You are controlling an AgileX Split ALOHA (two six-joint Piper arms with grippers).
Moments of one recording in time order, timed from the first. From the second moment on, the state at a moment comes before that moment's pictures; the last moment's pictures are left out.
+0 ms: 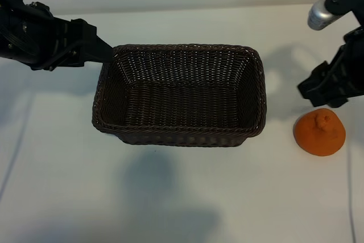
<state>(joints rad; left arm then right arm) -0.15 1.40 -1.08 -0.59 0.80 0.26 0.16 1.25 -0.97 0.23 0.84 -0.36</state>
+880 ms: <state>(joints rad) -0.15 1.40 -1.17 -0.39 0.85 0.14 0.16 1.53 -0.97 0.01 0.83 -0.17</state>
